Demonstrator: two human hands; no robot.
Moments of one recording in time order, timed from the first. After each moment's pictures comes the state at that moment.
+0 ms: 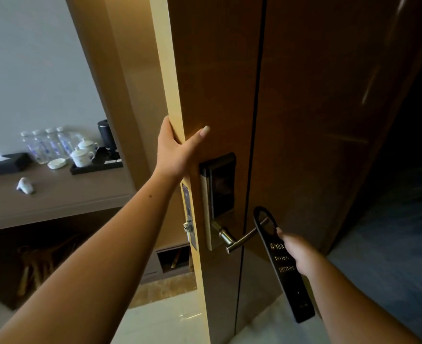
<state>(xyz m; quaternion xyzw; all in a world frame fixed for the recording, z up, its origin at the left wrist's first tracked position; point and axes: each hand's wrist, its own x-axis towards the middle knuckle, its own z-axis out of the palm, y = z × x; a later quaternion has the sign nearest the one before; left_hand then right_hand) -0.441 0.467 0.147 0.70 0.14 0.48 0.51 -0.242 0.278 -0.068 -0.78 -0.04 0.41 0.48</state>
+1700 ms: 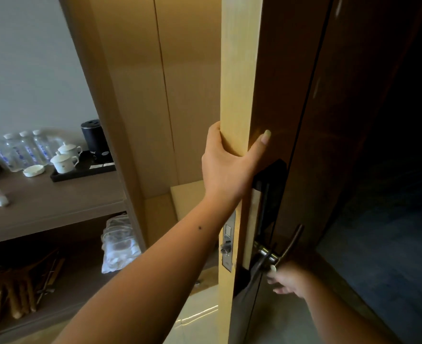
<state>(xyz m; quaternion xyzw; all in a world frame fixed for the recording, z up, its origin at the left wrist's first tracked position) -0.436 0.426 0.127 0.70 0.12 0.49 0.51 -0.330 0.293 -0.104 -0.82 -0.08 0.41 0.38</state>
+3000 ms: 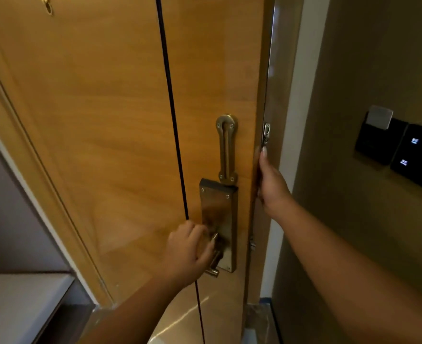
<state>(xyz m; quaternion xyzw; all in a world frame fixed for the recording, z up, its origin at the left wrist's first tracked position) -0.229 0.076 -0.008 0.87 -0.39 0.15 0.27 -0.265 -0.133 0.103 -0.65 0.09 -0.19 0.73</state>
